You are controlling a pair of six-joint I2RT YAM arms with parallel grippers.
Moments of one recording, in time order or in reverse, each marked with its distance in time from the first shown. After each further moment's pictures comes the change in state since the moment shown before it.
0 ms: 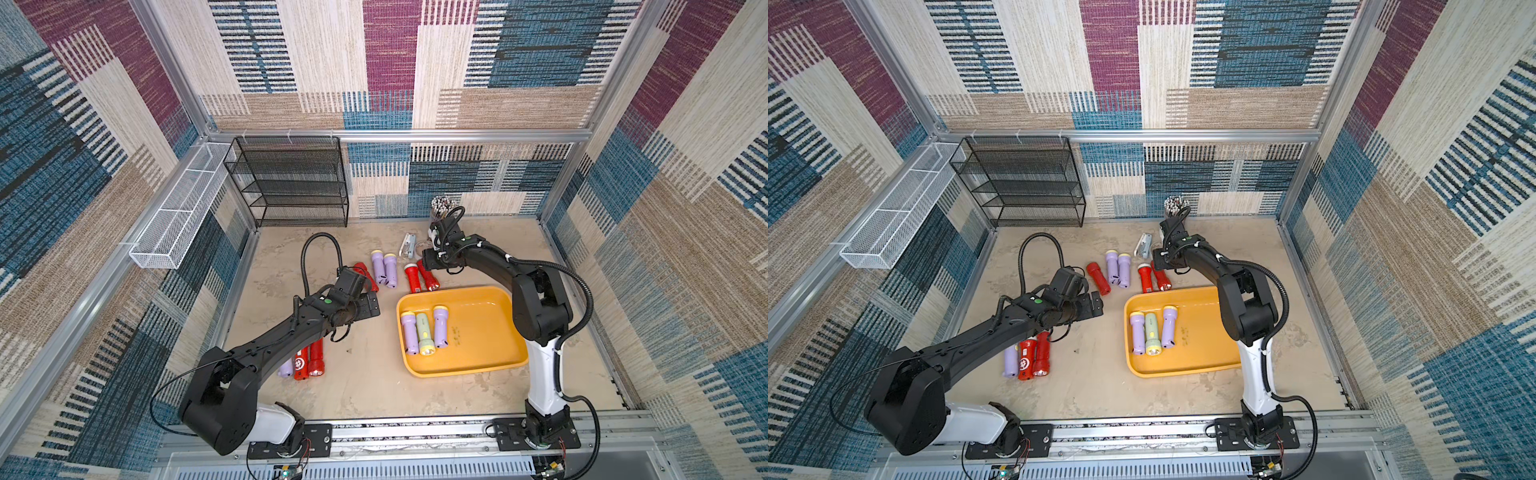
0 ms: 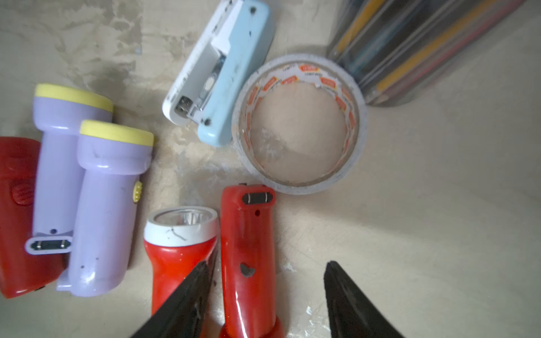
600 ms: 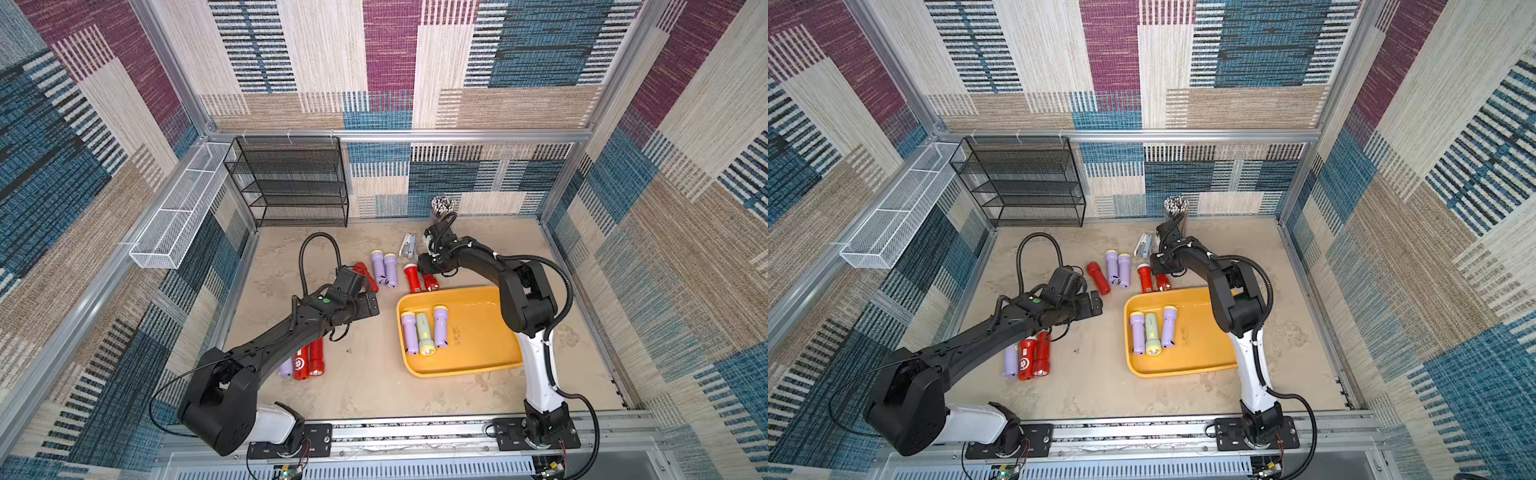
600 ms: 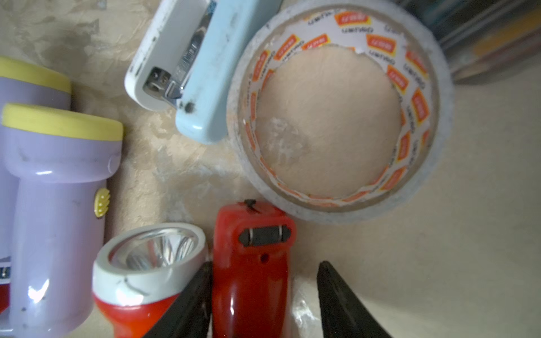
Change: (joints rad) left arm 0.014 -0.009 -0.003 0.004 0.008 0.007; right arm 0.000 0.123 0.084 -0.023 -0.048 0.000
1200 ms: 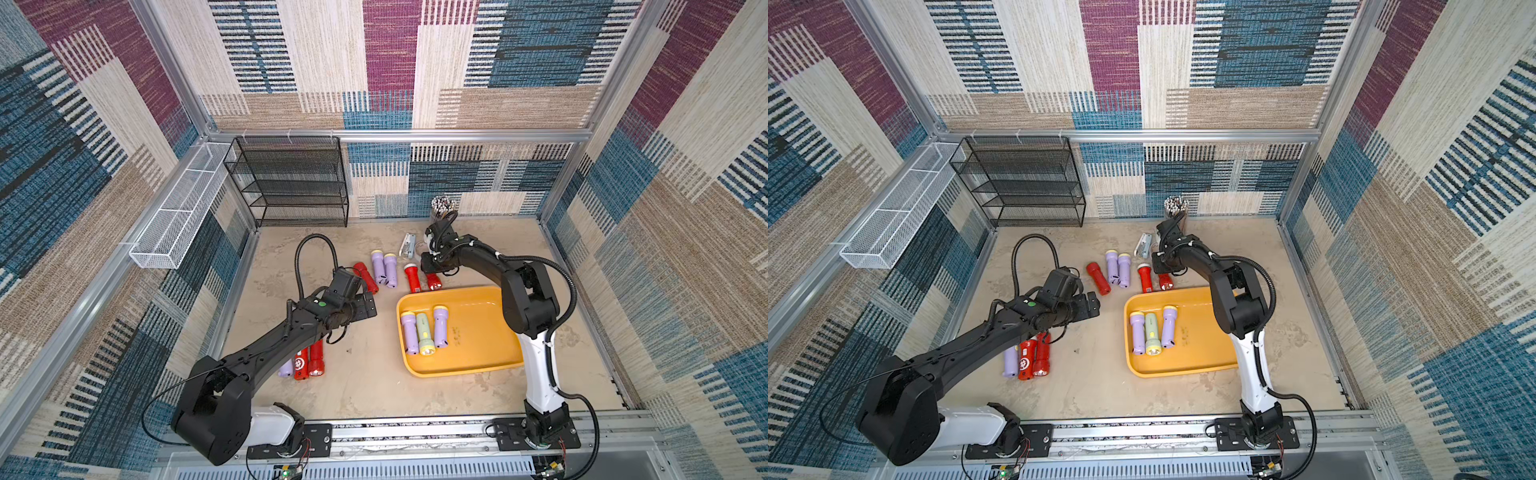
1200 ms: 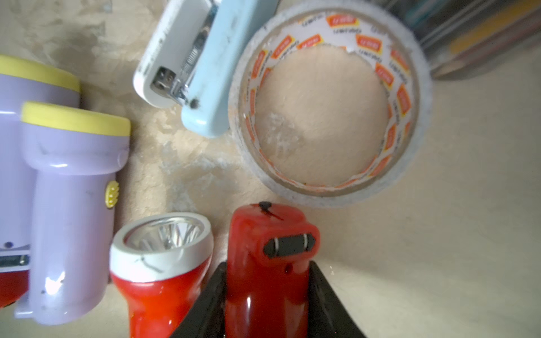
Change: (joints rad) left arm 0.005 -0.056 -0.029 -0.002 0.003 0.000; right arm -0.001 -0.039 0.005 -0.034 0.017 0.008
